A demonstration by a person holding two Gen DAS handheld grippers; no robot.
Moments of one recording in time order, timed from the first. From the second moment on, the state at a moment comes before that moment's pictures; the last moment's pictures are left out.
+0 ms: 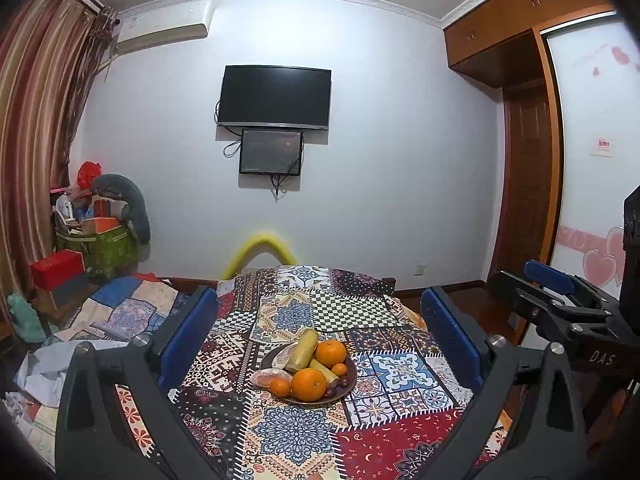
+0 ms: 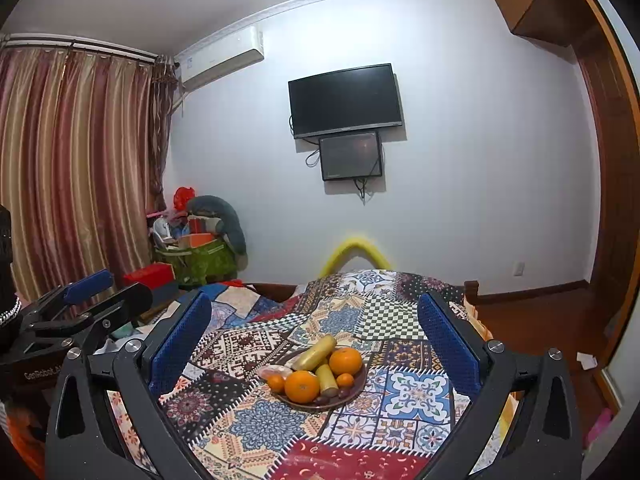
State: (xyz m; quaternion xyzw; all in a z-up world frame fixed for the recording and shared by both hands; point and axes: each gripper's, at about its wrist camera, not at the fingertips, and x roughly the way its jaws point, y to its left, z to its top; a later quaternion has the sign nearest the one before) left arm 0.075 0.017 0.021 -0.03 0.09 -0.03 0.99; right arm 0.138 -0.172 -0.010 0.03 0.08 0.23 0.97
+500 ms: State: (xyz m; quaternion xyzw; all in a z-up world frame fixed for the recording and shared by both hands) left arm 0.076 0.016 0.022 -0.03 0.09 -0.03 0.99; right arm 0.137 -0.172 -0.009 0.02 0.08 0.22 0.97
